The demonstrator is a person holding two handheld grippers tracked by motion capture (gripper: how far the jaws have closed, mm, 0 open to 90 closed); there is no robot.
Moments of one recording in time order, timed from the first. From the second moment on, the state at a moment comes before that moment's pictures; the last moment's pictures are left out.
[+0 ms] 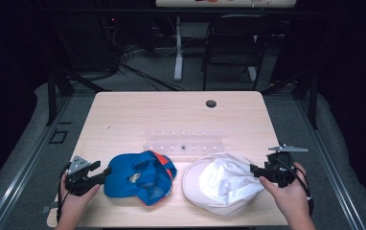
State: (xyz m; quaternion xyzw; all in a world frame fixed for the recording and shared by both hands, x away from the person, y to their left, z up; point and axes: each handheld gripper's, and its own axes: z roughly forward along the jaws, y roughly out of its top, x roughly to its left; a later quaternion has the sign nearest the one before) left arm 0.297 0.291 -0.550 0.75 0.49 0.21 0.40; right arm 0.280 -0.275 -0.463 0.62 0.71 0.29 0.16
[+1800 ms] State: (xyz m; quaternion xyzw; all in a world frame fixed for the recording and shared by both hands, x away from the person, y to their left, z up) left arm 0.300 0.292 -0.551 0.75 0.48 0.21 0.41; right arm 0.317 -0.282 -0.491 0.68 0.72 0.10 0.04
